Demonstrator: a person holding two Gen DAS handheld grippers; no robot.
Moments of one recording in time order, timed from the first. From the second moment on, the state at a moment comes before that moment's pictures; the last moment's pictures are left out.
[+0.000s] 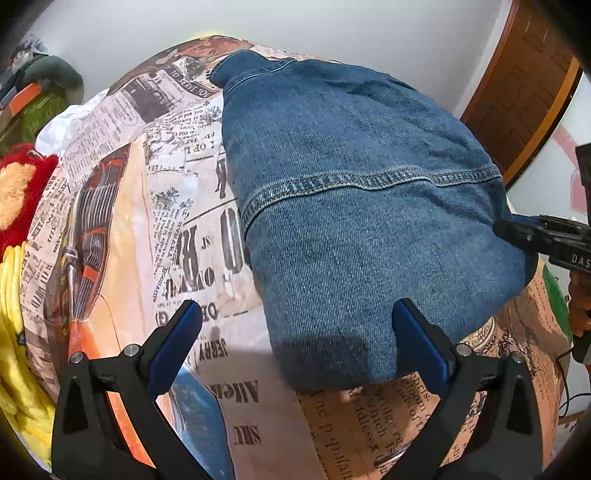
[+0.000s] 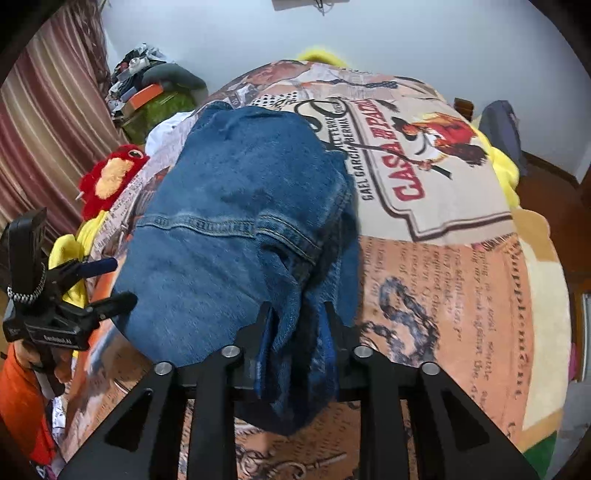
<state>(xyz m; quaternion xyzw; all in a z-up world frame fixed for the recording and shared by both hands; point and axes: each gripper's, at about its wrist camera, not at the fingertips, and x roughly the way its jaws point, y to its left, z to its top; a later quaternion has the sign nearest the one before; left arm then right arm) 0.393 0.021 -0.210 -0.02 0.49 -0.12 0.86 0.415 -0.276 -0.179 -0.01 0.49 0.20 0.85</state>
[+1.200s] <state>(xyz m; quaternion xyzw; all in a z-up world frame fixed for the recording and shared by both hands) 0.504 0.062 -0.224 -0.17 0.54 -0.14 0.81 0.538 -0.287 -0.215 0.17 0.61 0.24 0.74</state>
